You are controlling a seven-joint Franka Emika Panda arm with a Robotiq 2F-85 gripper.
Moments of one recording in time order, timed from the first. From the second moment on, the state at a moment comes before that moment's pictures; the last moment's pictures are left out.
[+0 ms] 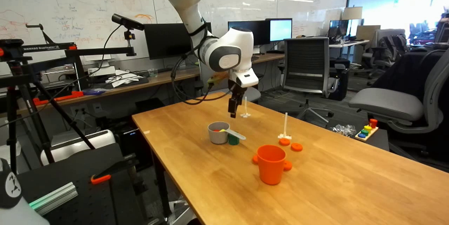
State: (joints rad) arm 0.25 0.74 0.07 -1.82 0.41 2.72 0.87
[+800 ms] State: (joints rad) arm 0.30 0.62 0.03 -1.96 0.42 2.84 1.19
